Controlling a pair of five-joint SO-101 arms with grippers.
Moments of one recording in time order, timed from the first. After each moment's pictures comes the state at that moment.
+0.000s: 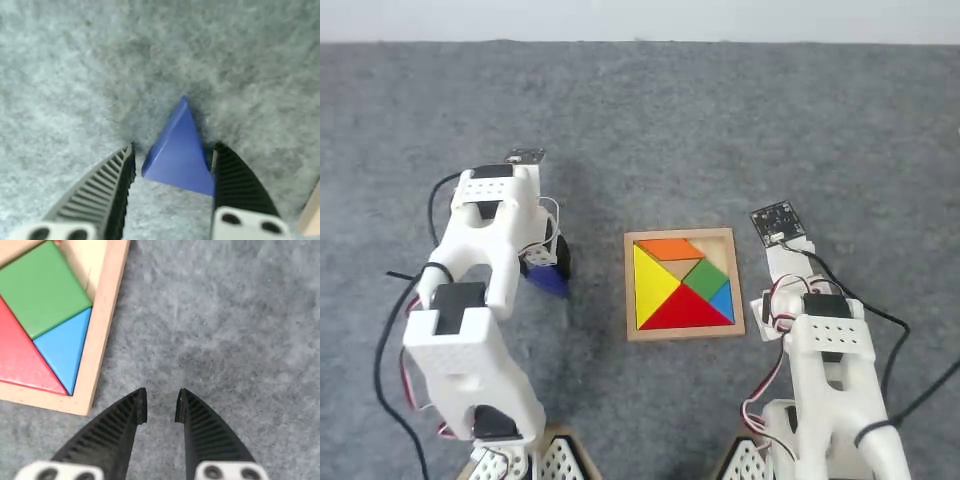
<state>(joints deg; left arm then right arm) -9.1 23.2 13.8 77.0 1.7 -0.3 -39.1 69.5 48.9 21.3</state>
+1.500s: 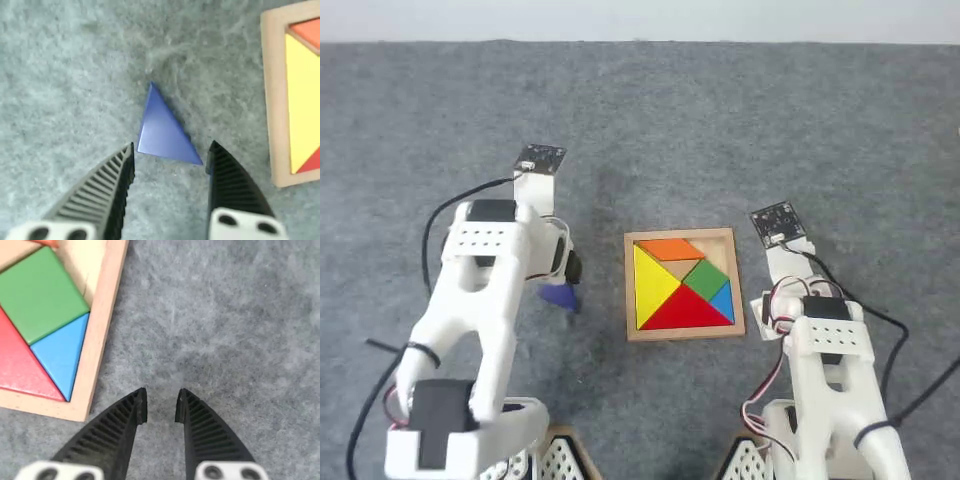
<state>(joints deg) -5.4 -10.6 36.9 72.1 -3.9 -0.4 -39.1 70.8 46.4 21.3</state>
